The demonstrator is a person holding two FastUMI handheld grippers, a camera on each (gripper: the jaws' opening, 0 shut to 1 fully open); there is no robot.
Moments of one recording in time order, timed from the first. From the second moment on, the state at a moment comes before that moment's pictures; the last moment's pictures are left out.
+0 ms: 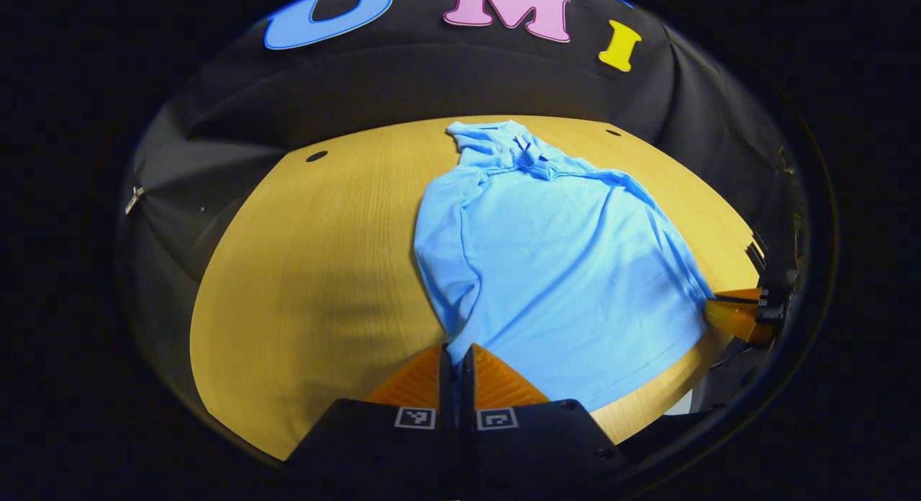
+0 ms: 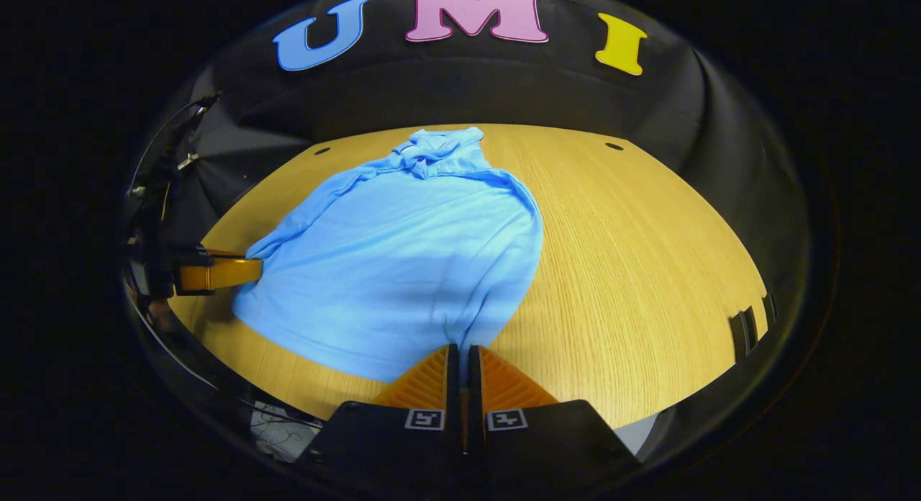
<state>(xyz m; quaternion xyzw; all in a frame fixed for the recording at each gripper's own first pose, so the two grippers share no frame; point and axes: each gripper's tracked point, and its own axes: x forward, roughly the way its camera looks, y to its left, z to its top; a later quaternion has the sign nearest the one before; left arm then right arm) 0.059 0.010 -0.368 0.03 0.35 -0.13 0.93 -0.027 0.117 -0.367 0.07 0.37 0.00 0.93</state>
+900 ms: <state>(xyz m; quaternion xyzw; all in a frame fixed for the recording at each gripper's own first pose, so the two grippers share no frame) 0.168 -0.007 -0.189 -0.08 0.19 -0.10 0.97 0.131 0.069 -0.206 0.08 0.20 0.01 0.98</state>
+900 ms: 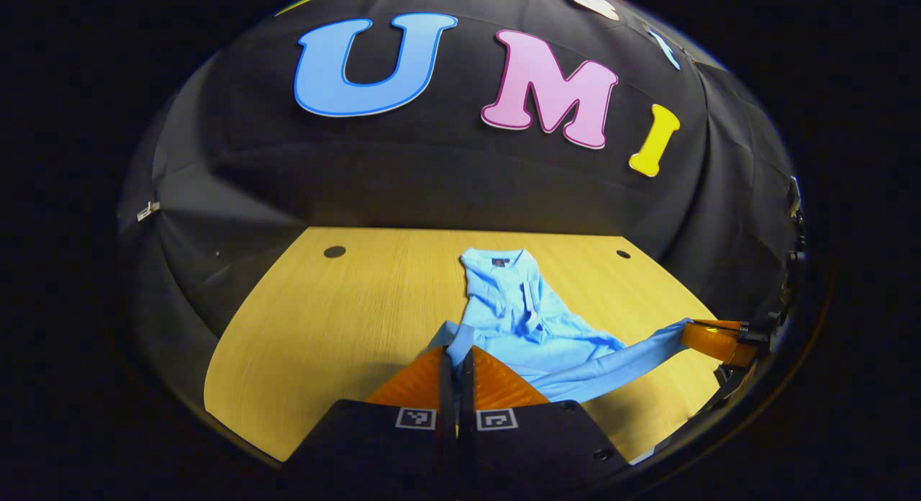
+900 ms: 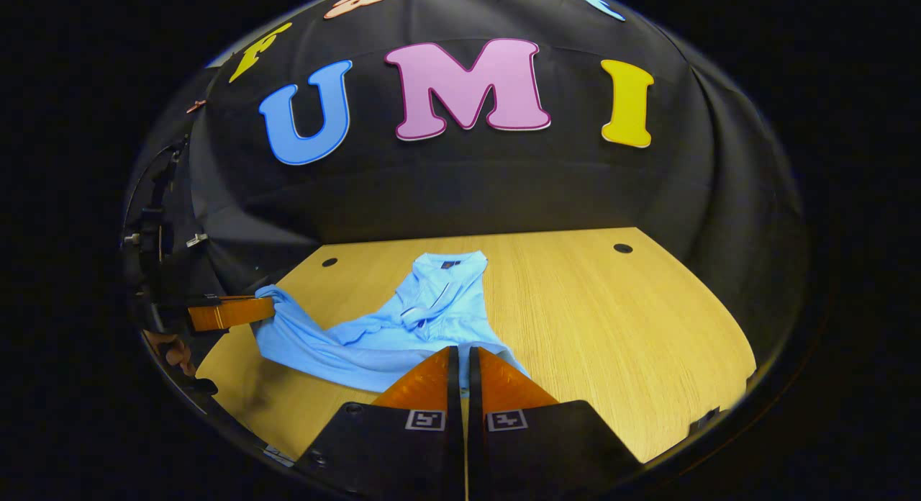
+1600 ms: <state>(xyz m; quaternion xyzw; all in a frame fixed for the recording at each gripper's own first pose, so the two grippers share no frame) 0.375 -0.027 -0.173 -0.06 0.18 -0.08 0.98 0.326 0.029 -0.216 0.08 0.18 0.00 0.98</state>
